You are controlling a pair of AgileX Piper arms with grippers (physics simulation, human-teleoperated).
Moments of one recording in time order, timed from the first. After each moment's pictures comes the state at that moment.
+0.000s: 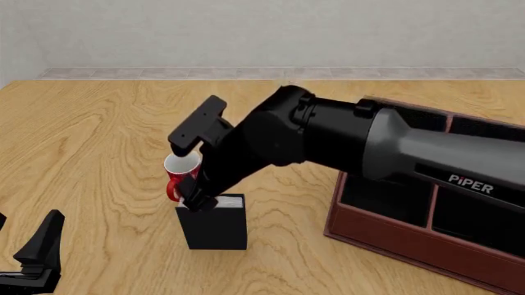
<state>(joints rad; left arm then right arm) 0.00 0.01 0.00 0.00 0.00 0.96 1.76 -1.48 0.70 -0.15</state>
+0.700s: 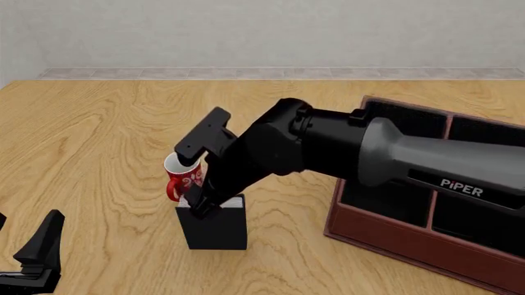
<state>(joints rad) 0.00 0.01 0.00 0.00 0.00 0.95 1.77 -1.43 0.67 -0.14</state>
